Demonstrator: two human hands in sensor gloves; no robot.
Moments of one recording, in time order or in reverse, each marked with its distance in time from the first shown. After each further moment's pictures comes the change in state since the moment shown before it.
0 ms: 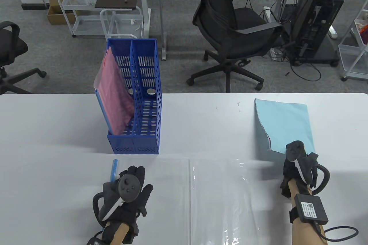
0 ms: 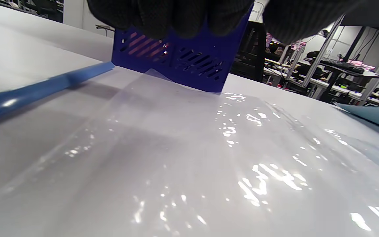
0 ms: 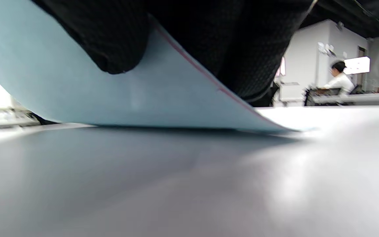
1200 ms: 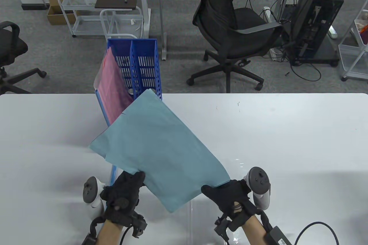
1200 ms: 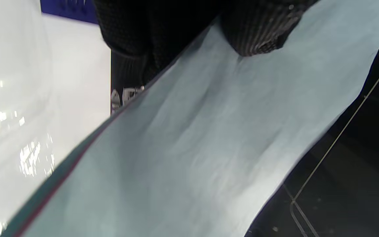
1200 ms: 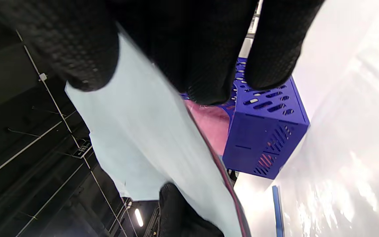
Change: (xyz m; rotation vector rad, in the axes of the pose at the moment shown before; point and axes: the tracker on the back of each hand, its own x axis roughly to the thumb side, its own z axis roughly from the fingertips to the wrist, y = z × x) left_hand -0.040 -0.009 -0.014 0.034 -0.371 1.360; right_hand 0.122 -0.056 0.160 0.818 -0.723 -1.422
